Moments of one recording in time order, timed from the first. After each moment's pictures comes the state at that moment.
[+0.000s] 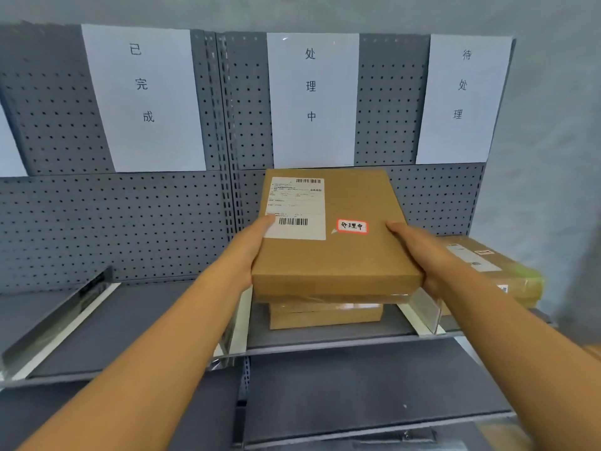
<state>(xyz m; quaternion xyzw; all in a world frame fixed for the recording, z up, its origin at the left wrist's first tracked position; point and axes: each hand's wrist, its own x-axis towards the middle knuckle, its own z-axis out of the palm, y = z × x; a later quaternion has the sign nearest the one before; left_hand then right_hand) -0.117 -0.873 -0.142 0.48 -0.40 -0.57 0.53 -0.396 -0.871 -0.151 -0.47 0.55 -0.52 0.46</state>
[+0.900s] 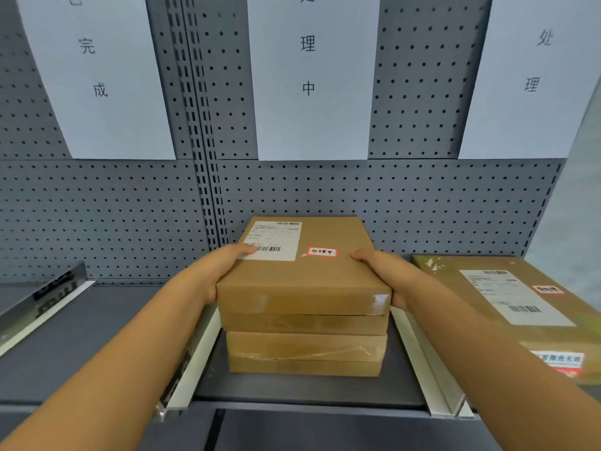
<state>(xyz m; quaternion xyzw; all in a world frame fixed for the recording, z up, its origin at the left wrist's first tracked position) -0.118 -0.993 -0.179 0.65 -0.33 -0.54 0.42 -0.398 -1.023 -0.186 -0.48 0.57 -0.35 0.57</state>
